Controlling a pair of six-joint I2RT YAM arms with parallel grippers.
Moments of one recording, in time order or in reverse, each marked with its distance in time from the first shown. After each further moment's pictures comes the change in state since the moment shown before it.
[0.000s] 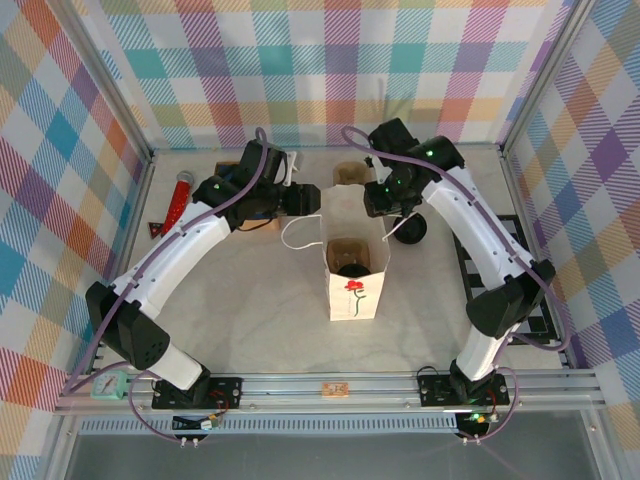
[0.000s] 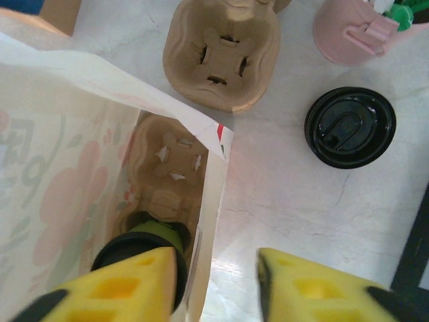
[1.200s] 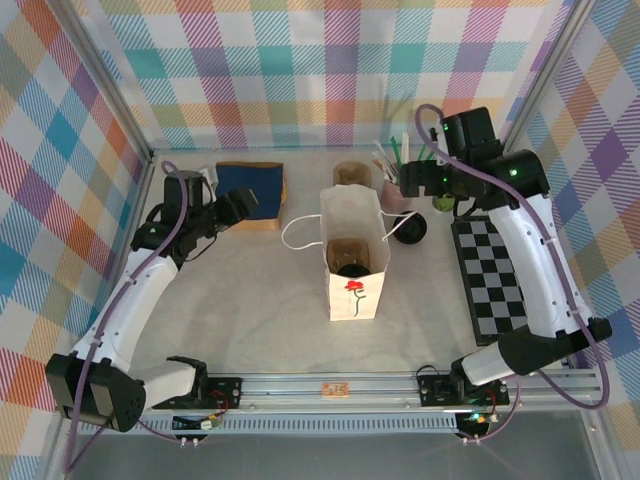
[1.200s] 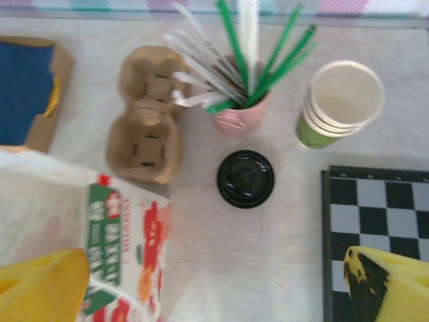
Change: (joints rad) left arm 0.378 -0.366 -0.486 0.243 0.057 -0.219; right arm -0.206 -0.275 -0.065 0.103 0.089 -0.010
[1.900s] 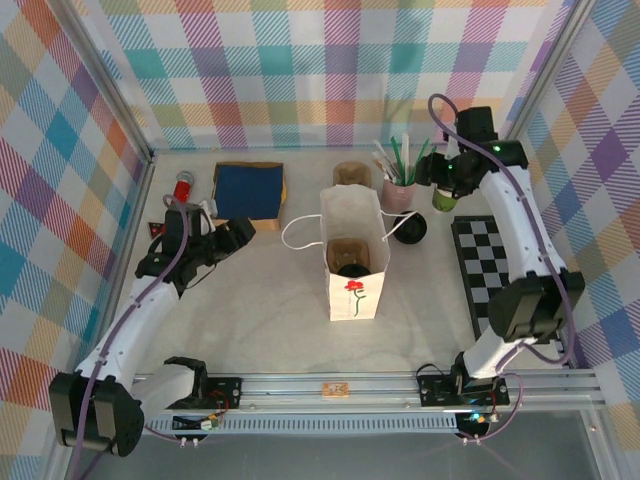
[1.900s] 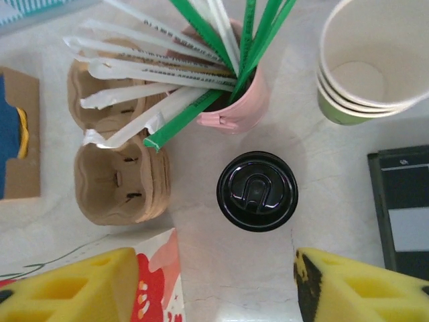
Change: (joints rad) left arm 0.034 -0.144 -0.294 0.121 0.097 -0.047; right arm -0.223 0.209 -0.149 0.218 -0.271 0.078
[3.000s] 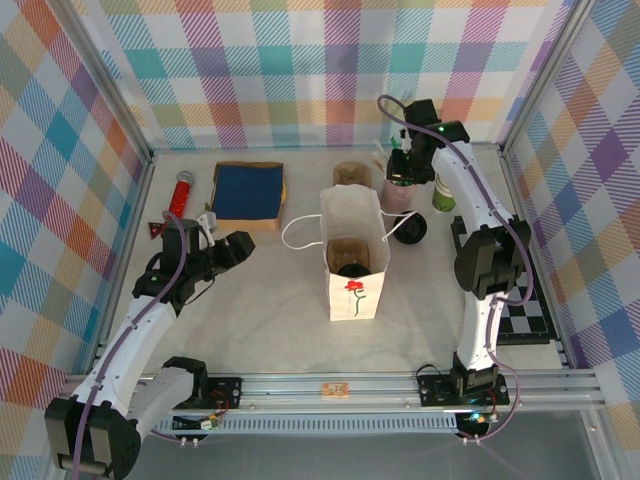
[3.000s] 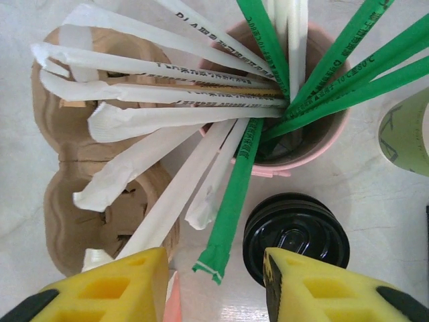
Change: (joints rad) left arm -0.020 -0.111 -0.090 -0.016 -0.004 0.040; right arm 0.135 0.354 0.301 -0.054 0.119 -0.001
